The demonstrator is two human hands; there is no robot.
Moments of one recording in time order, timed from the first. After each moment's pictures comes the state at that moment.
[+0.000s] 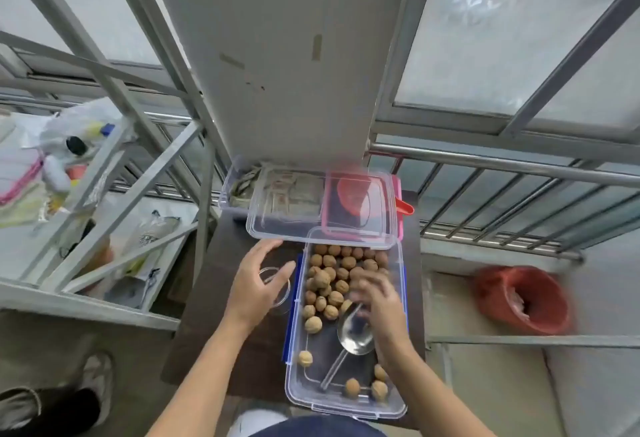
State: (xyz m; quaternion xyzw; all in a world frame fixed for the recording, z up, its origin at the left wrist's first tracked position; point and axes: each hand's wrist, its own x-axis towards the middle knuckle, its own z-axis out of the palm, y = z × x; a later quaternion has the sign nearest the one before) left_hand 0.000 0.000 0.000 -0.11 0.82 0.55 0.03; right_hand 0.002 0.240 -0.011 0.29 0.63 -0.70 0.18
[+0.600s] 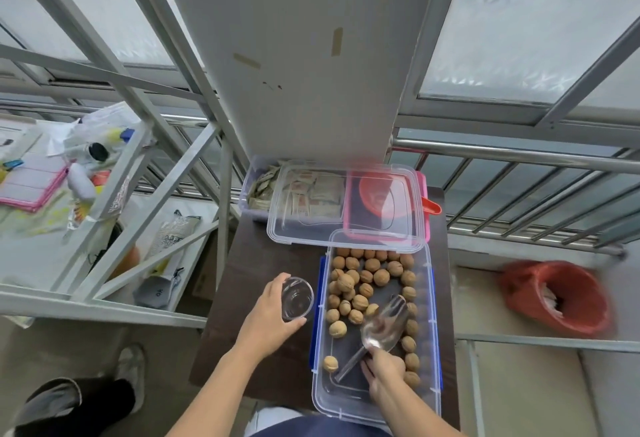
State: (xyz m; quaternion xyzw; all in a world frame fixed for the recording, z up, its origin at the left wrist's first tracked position) left_hand 0.015 -0.031 -0.056 -0.12 0.91 0.34 0.20; right_hand 0.046 0.203 -0.129 0.60 0.46 -0.61 0.22
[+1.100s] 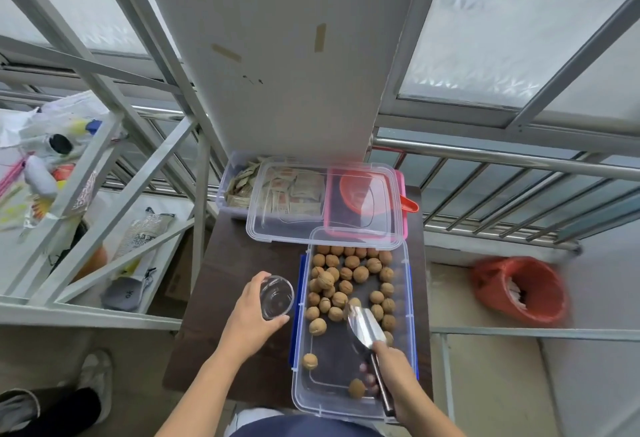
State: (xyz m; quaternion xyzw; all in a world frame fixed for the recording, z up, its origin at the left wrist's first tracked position) left_hand 0.018 -0.029 -0.072 -0.14 0.89 0.40 0.16; right_hand 0.056 0.257 -0.073 0.45 0.62 -0.55 0.34
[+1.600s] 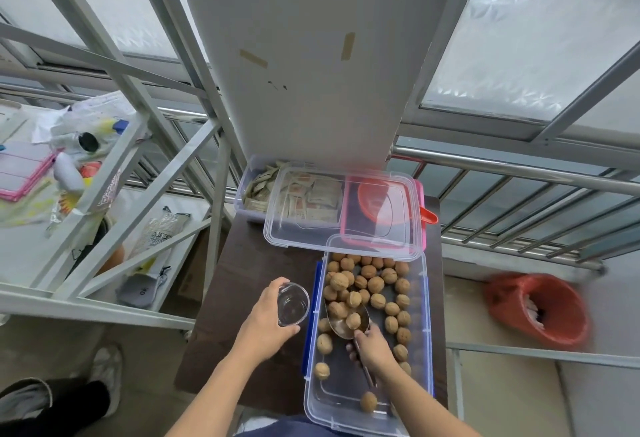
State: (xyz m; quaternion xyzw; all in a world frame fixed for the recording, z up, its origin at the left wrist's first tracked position) left_hand 0.016 -0.035 -0.074 -0.13 0.88 0.41 0.19; right_hand 0.010 0.211 -0.118 0.30 0.73 -0.49 0.38
